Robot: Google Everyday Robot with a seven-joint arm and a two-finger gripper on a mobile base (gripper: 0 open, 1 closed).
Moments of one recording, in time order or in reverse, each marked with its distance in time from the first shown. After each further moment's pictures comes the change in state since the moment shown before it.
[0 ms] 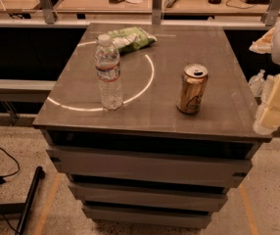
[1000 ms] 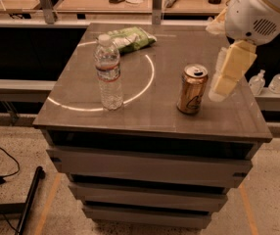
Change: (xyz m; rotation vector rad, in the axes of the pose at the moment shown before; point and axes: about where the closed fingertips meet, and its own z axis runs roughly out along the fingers) arm -0.080 -0.043 0.019 -0.041 -0.167 -0.091
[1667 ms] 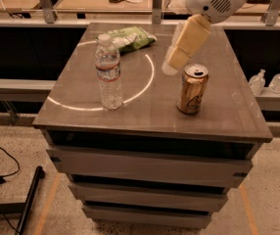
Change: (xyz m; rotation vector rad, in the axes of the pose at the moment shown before) arm -0.094 -0.029 0.005 -0.005 -0.252 -0.005
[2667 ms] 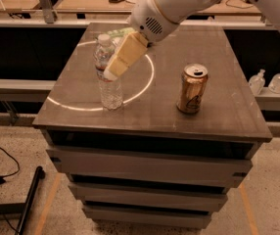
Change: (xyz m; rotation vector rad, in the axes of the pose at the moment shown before) arm -0.069 -0.004 0.096 -0.007 -0.145 0.097
